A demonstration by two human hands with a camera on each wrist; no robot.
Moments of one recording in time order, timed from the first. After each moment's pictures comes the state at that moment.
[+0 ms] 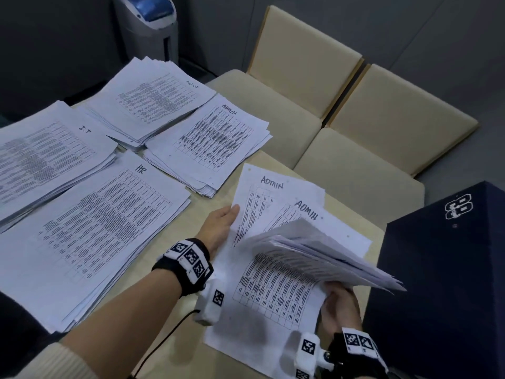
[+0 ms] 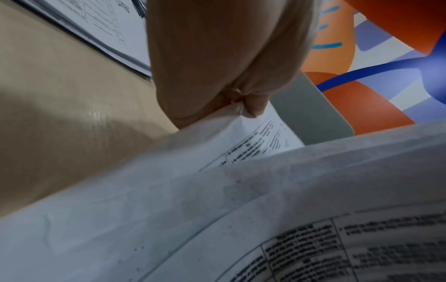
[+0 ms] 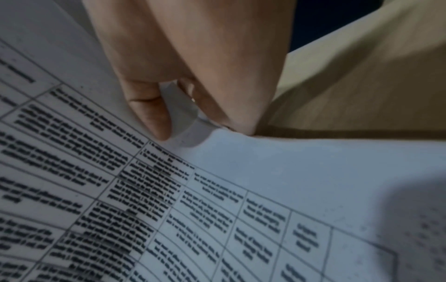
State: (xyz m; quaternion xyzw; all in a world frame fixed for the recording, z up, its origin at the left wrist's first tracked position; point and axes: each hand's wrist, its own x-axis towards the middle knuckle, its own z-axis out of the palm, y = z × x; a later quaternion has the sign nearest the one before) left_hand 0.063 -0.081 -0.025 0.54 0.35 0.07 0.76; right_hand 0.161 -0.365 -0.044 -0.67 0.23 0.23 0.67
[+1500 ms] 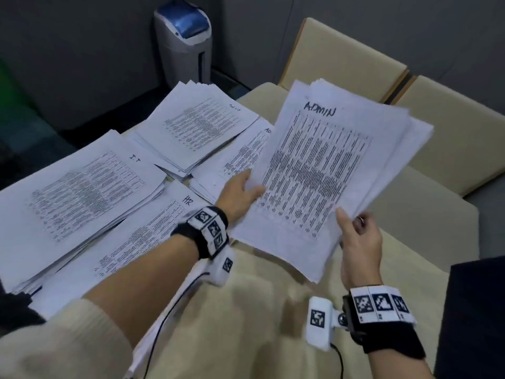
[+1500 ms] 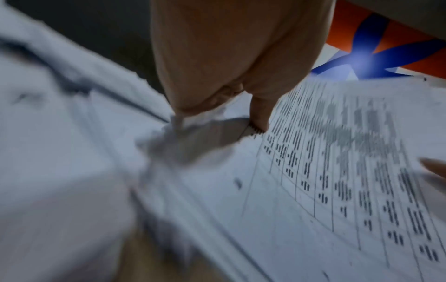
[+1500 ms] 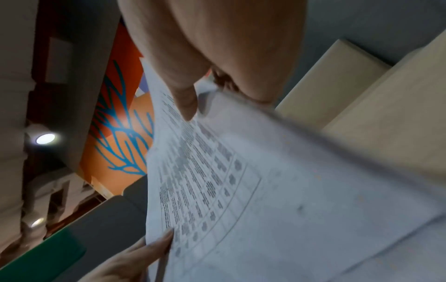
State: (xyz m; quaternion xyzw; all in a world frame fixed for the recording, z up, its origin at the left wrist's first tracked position) left_hand 0.090 0.067 0.028 0.69 0.33 0.12 0.63; right_hand 0.188 -0.150 0.057 -0.71 -0.05 0.14 0.69
